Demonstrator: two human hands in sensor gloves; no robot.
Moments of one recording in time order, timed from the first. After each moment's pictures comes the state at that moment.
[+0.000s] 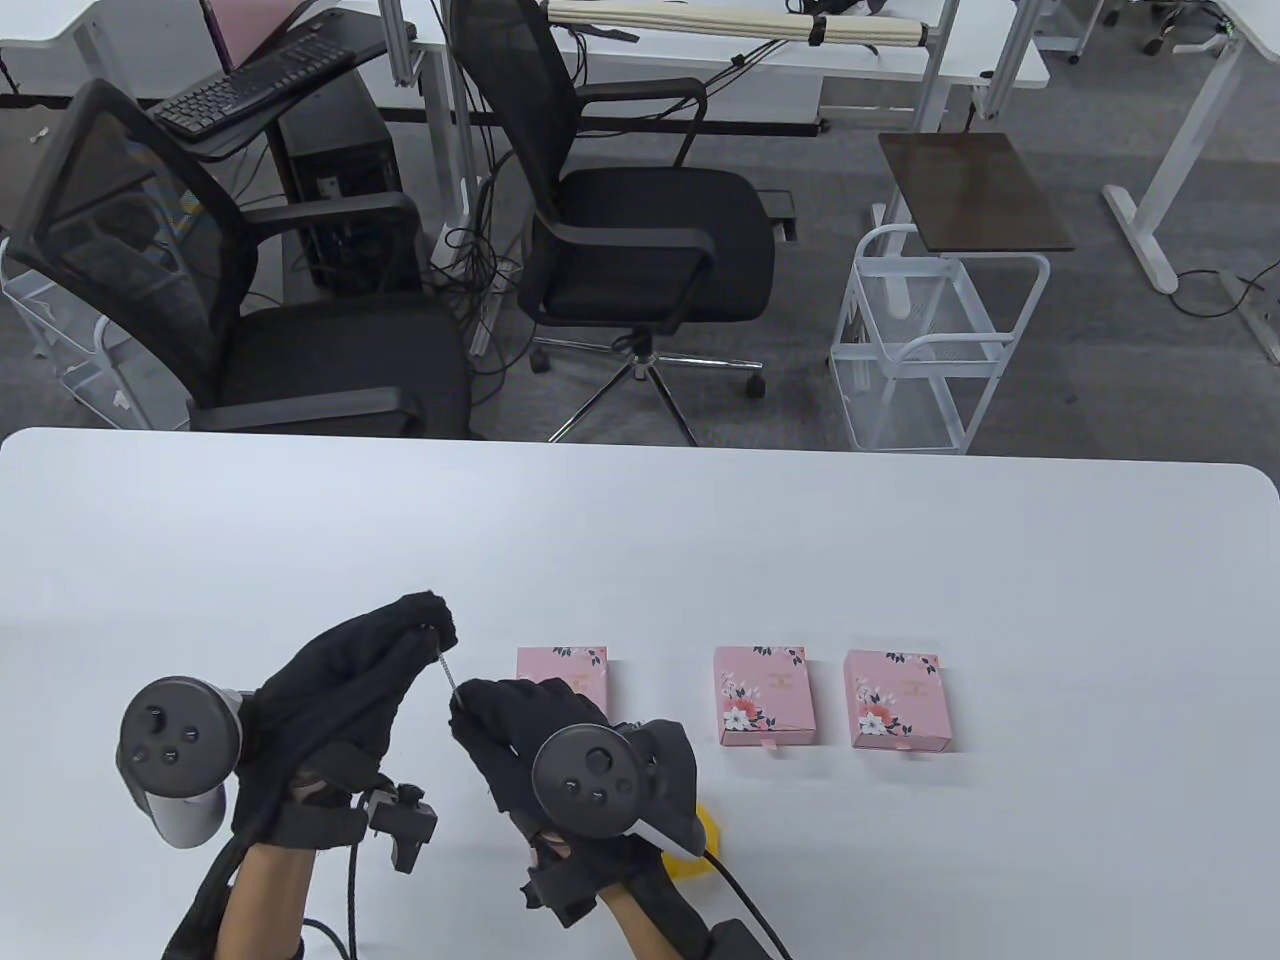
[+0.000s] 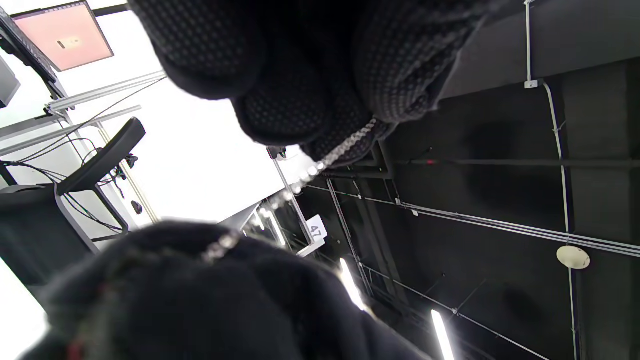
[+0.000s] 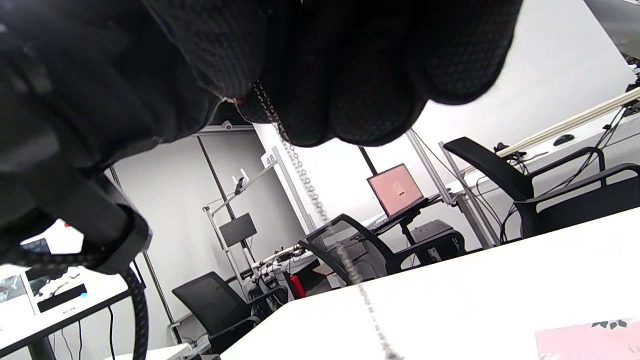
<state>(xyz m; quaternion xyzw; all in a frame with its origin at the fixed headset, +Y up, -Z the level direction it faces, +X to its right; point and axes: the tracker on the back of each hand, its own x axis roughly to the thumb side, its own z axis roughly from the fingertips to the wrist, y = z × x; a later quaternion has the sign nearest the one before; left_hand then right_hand) -0.252 -0.568 -0.267 0.20 -0.15 0.53 0.81 -0.040 -0.599 -0.264 0.28 -0.11 0.90 0.32</state>
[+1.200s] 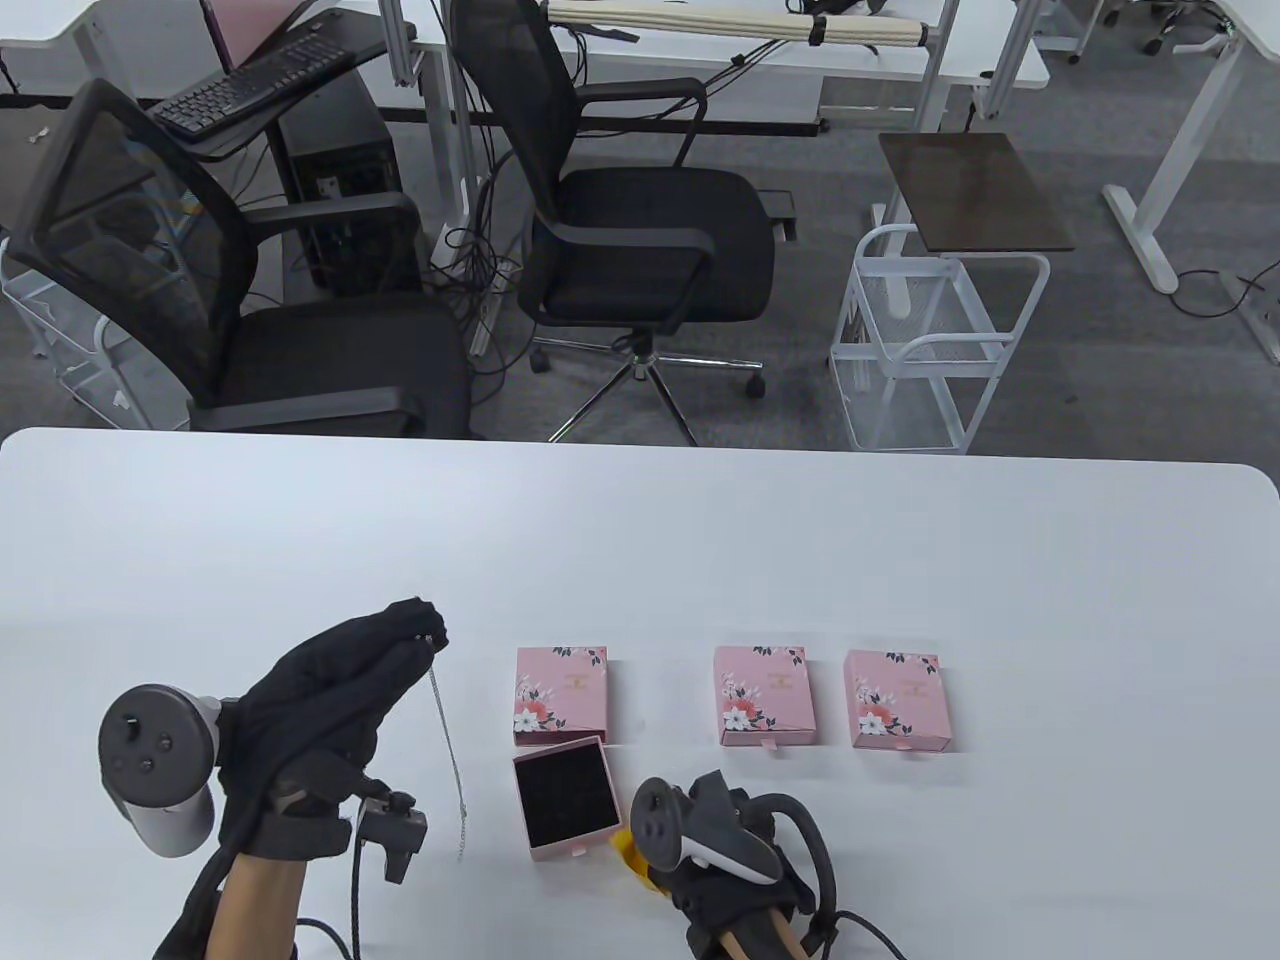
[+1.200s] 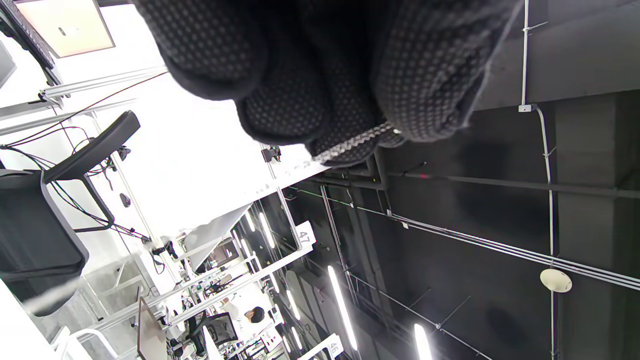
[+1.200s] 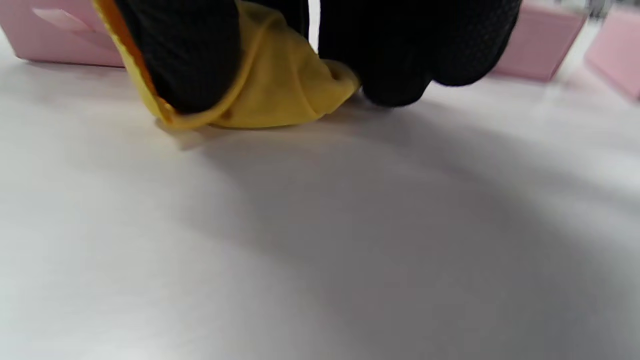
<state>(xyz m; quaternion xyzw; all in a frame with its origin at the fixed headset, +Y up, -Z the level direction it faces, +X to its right) -0.263 -0.565 -0.262 0.20 -0.15 0.57 0.78 0.052 -0.755 -0.275 0.15 0.14 0.98 -0.07</state>
